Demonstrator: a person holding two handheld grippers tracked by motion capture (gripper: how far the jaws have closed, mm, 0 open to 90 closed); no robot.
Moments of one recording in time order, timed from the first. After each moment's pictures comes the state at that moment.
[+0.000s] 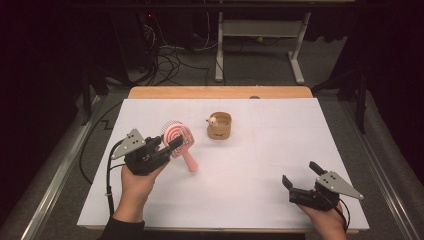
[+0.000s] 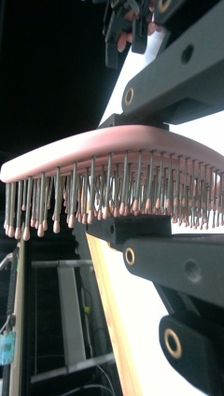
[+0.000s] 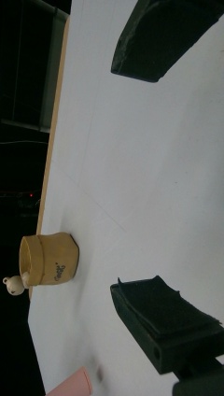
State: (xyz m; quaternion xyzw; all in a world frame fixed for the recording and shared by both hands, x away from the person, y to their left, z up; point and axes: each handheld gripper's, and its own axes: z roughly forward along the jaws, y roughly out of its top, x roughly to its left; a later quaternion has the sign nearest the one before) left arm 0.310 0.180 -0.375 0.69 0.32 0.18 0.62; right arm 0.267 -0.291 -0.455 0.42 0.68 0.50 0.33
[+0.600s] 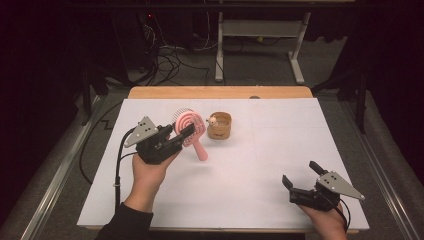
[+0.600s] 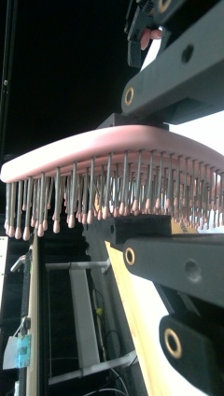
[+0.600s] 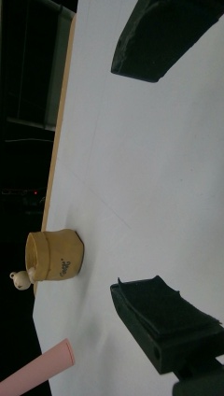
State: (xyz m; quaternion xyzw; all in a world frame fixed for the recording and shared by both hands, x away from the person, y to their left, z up) left arm 0.327 0.151 -0.349 0.69 0.31 0.19 0.63; right arm 0.266 -0.290 -0.452 0.42 0.68 0.50 0.33
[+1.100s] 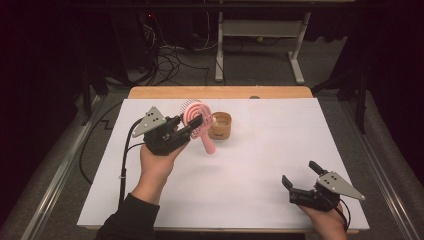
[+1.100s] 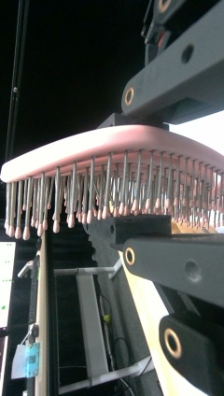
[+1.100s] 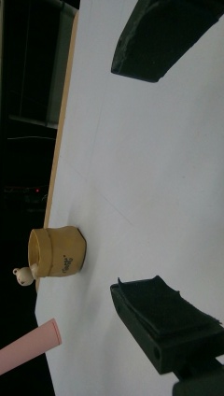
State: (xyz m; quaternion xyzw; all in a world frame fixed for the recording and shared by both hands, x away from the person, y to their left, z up) left arm 0.340 0.134 -0.333 0.68 0.31 0.18 0.64; right arm 0.265 -0.290 -0.450 0.41 0.68 0.51 0.32
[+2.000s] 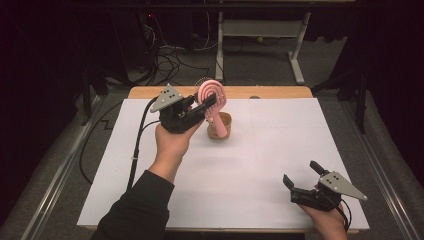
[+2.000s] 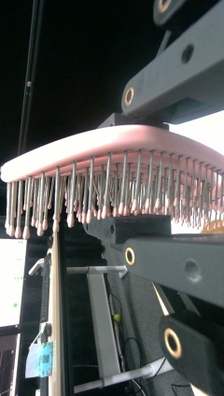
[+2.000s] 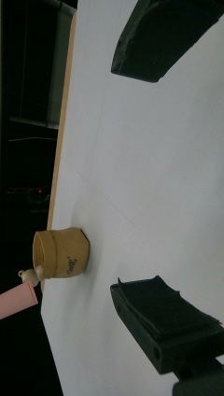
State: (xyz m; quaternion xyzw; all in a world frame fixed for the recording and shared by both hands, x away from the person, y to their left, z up) left arm 0.381 0.102 -0.306 0.67 0.31 0.19 0.65; right arm 0.265 -0.292 -0.451 0.42 0.67 0.52 0.32
